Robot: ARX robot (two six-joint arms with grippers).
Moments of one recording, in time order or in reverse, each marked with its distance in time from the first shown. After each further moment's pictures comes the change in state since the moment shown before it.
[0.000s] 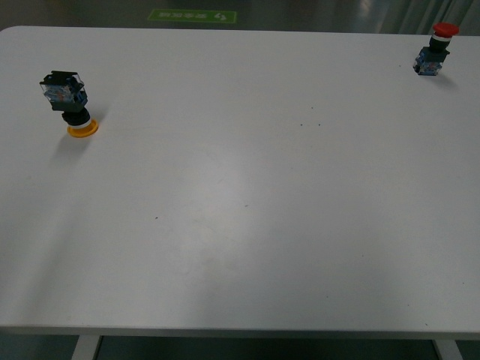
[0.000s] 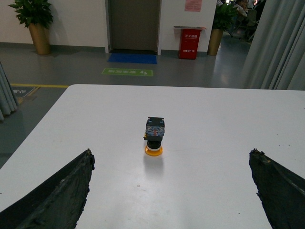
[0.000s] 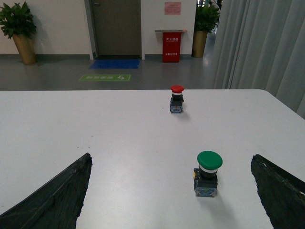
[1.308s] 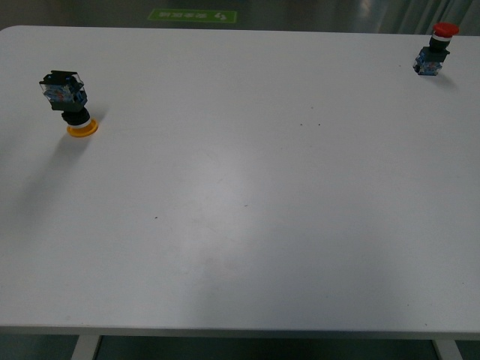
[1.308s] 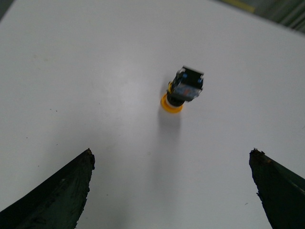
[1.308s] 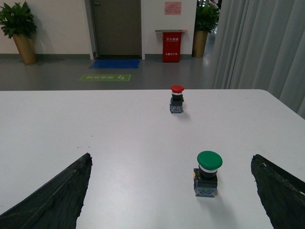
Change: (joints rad) left arm 0.284 1.147 0.555 0.018 0.312 -0.071; right arm 0.000 0.000 0.000 0.000 0.000 0.000
